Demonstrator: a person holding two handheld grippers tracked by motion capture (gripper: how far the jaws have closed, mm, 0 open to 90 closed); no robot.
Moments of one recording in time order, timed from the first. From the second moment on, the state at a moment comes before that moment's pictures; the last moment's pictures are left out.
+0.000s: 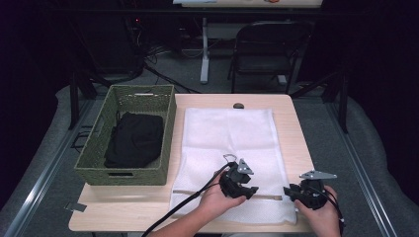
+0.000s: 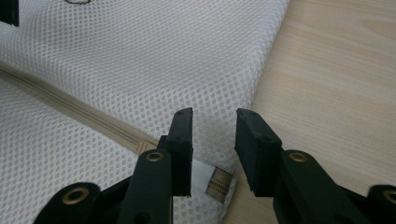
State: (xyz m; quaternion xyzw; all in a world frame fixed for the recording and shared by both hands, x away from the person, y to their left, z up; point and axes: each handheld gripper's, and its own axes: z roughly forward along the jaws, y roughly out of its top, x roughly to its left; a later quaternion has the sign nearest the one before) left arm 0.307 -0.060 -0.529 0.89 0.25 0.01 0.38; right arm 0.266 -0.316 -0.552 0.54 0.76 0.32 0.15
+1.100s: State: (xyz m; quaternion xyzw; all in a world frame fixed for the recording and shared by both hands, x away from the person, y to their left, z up) left arm 0.306 -0.097 -0.550 0.90 0.24 0.00 0.36; right arm 0.276 -0.317 -0.564 0.56 0.75 0.32 0.12
